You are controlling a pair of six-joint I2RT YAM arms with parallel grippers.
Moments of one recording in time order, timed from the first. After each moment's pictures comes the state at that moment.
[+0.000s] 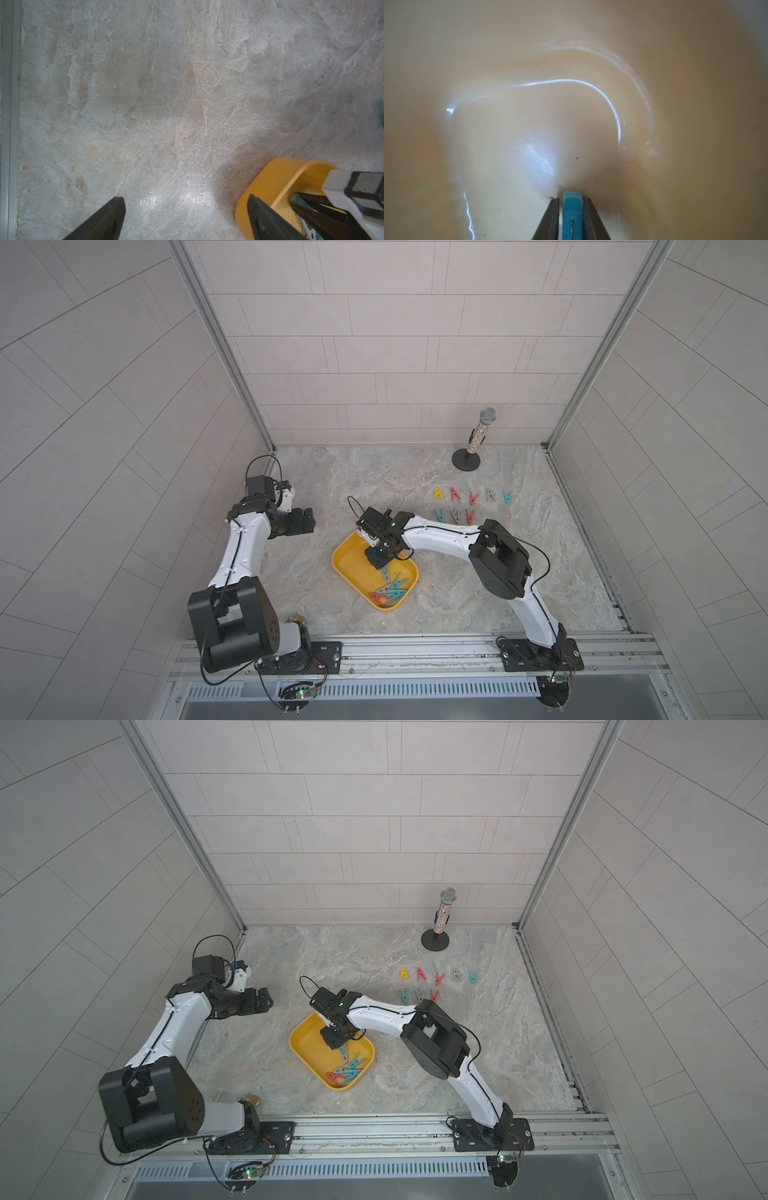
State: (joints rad) left arm 0.28 1.37 1.04 -0.83 0.26 0.12; right arm 0.95 2.20 1.70 -0.73 -0.09 0.27
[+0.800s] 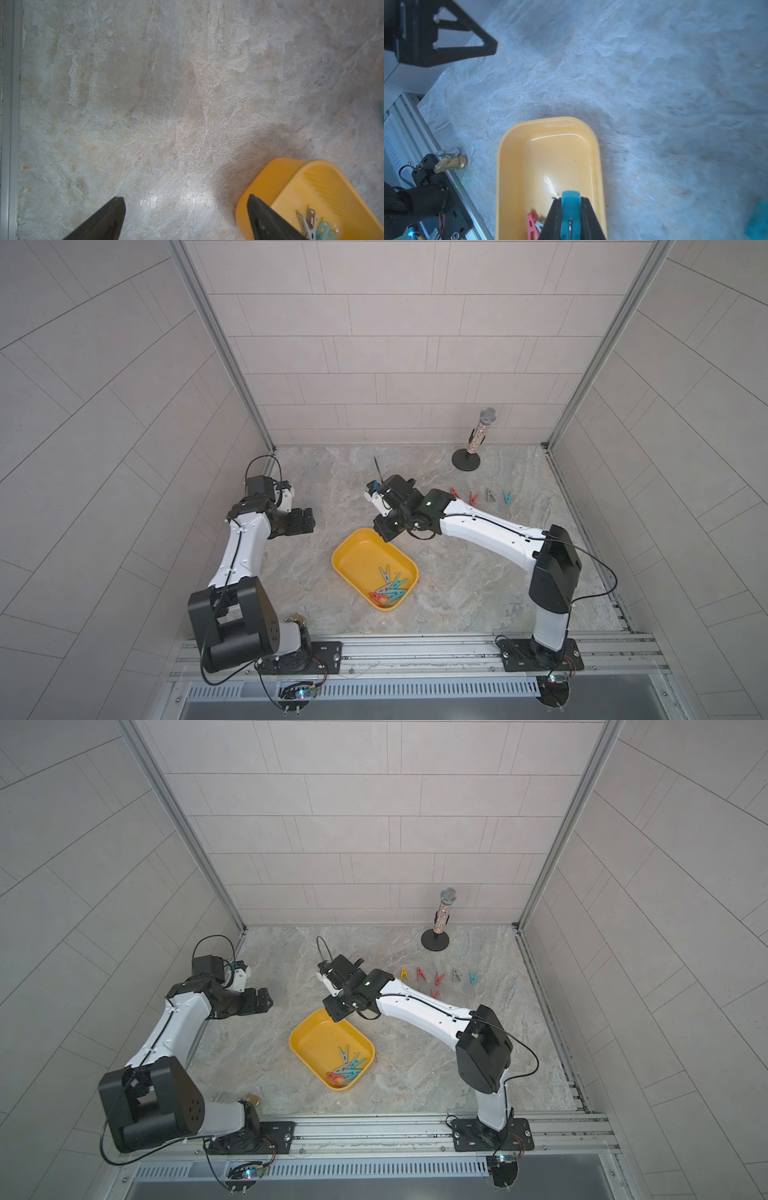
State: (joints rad) left arm 0.29 1.37 1.04 -0.83 0.26 0.12; right arm 0.85 1.84 1.64 -0.70 -0.07 0.27
